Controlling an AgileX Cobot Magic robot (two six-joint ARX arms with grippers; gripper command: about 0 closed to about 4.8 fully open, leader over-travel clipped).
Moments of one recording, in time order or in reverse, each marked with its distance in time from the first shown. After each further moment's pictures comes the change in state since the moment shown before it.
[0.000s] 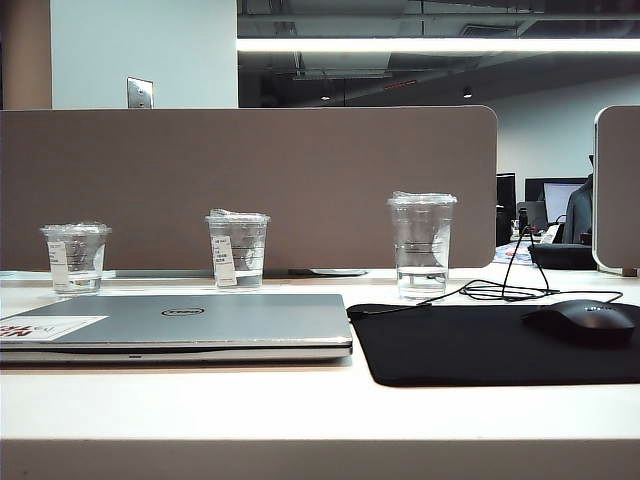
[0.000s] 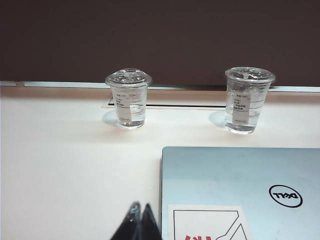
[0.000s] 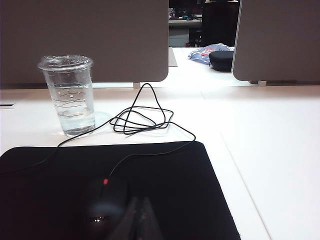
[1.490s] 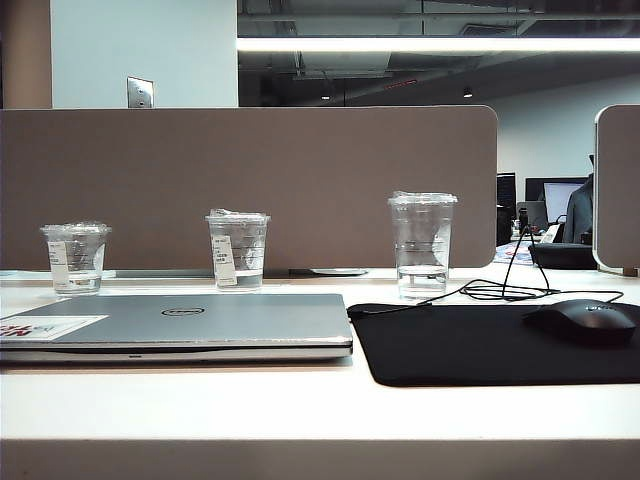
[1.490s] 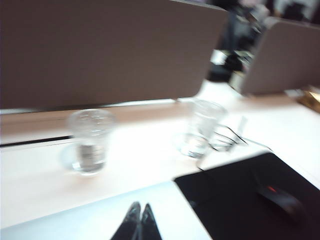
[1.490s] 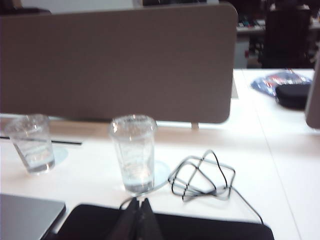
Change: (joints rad) left arm -0.226 0.701 0.718 -0.120 0.294 -0.126; right arm 0.001 0.638 0.432 0.229 -0.228 0.044
